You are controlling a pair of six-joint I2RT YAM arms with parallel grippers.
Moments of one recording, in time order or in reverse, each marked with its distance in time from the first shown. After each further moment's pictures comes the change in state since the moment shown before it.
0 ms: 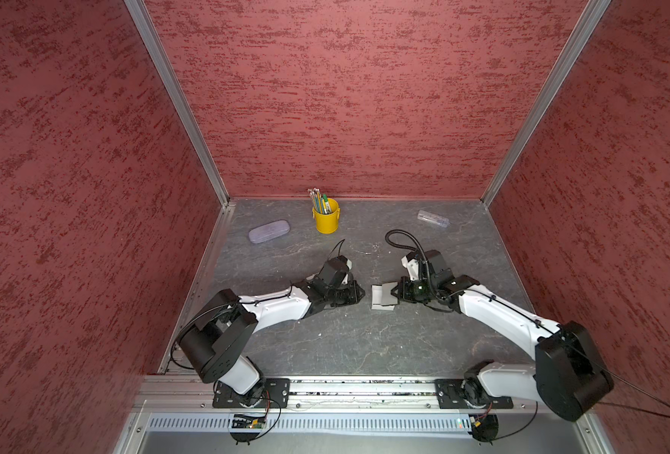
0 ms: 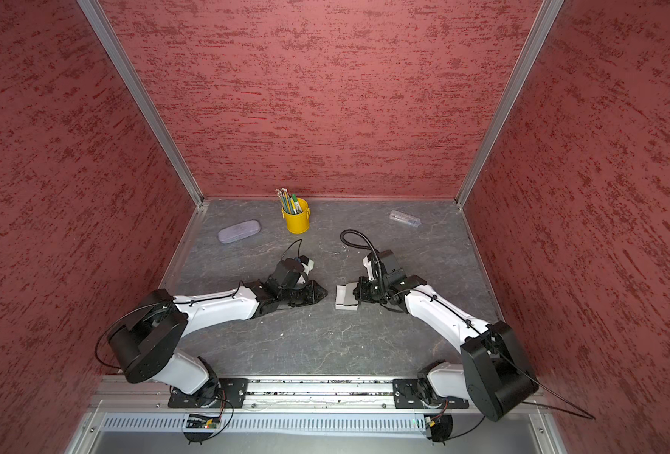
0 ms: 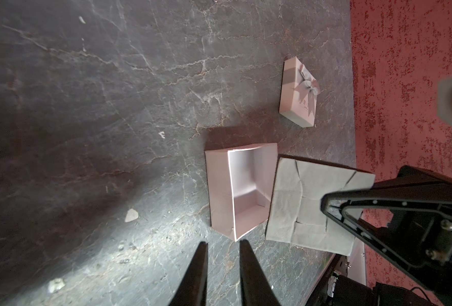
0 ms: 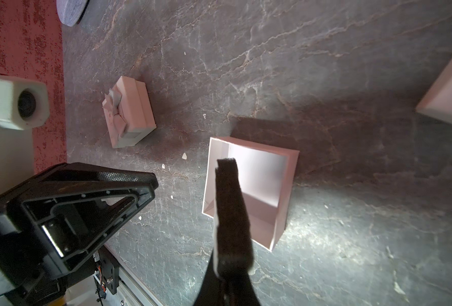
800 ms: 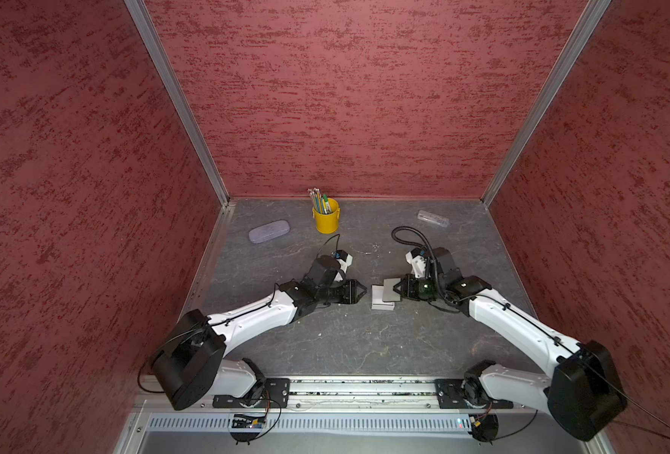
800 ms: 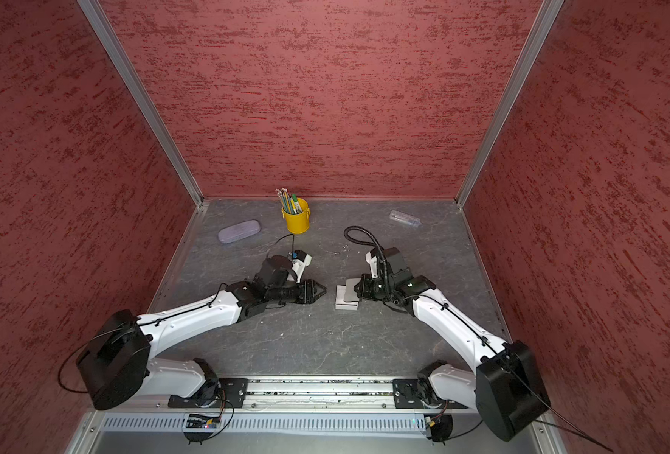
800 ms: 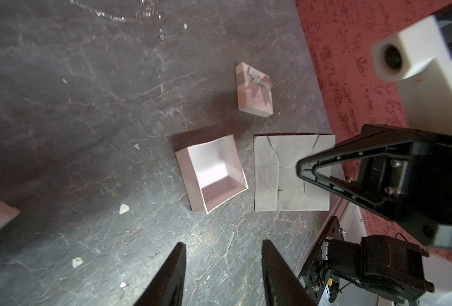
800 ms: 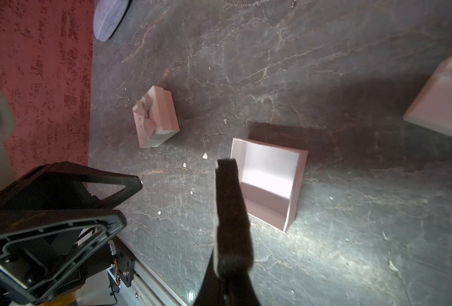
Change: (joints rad) left arm -0.010 -0.167 -0.003 -0.099 0.022 0.162; right arm 0.000 -0.101 0.019 -0.068 -0.001 0.008
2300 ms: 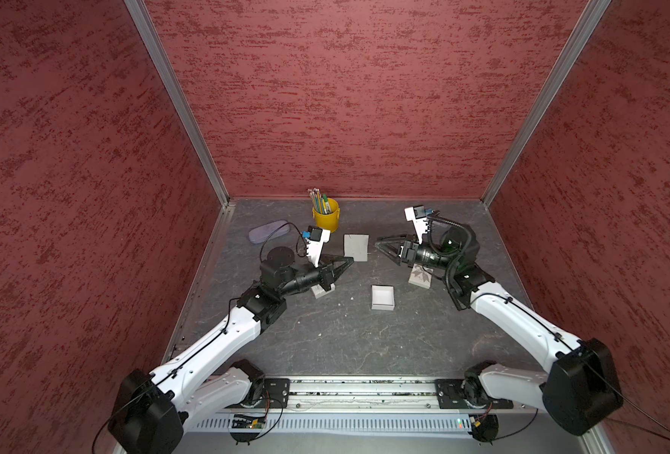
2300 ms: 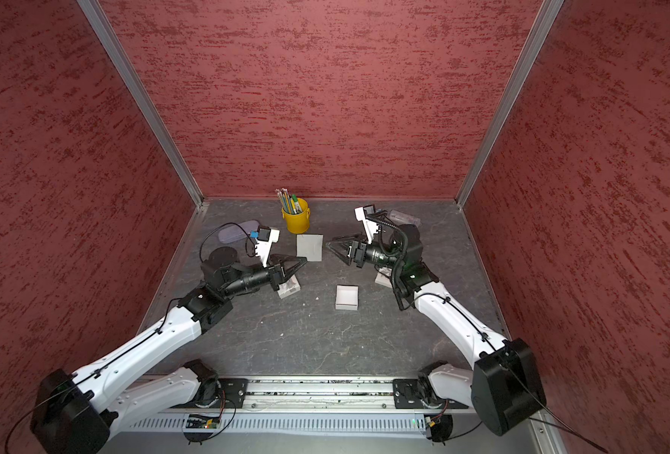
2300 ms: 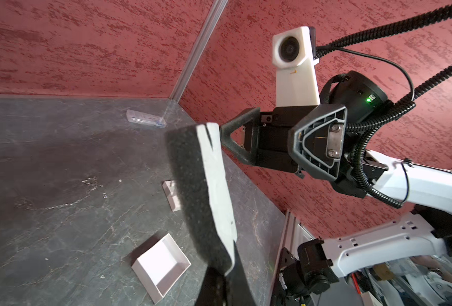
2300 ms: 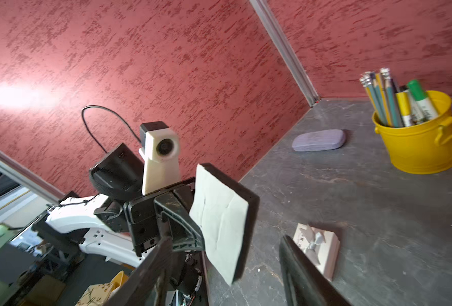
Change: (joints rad) left arm 0.192 -0.367 -0.051 0.275 0.278 0.159; right arm -0.040 0.029 0.089 0.863 -0.485 0.121
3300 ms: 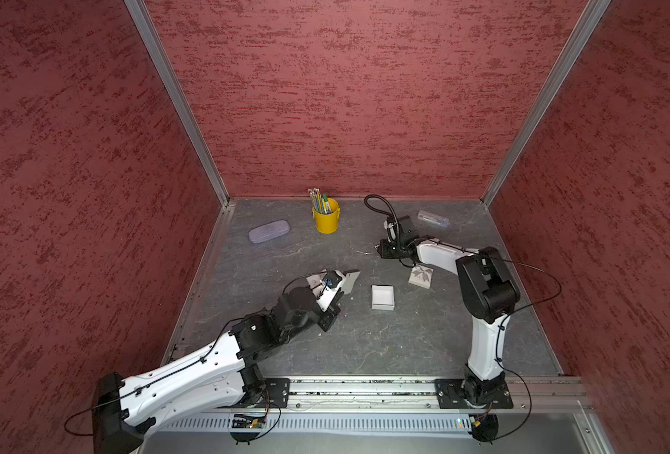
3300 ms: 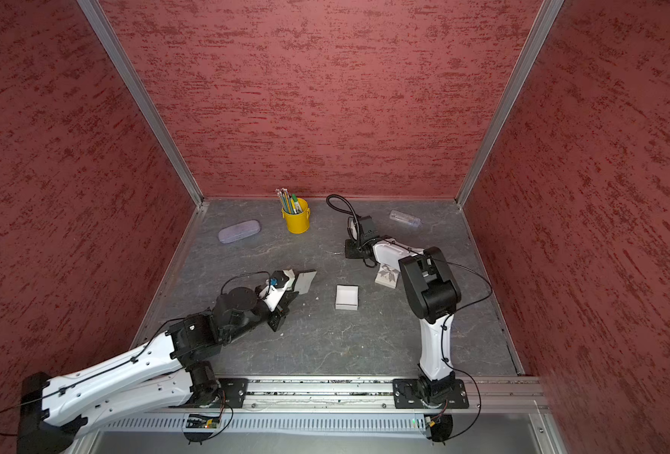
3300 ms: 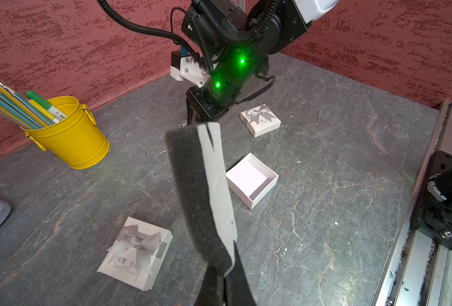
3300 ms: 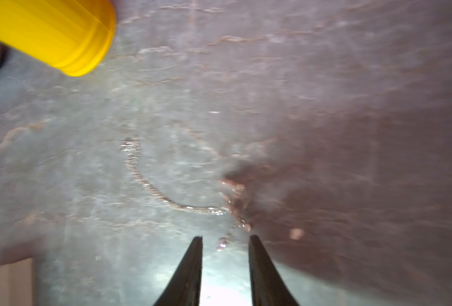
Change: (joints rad) left arm -0.425 -0.212 -0.074 -0.472 -0.751 0.472; right arm -0.053 0.763 0.449 -0.631 0.741 -0.391
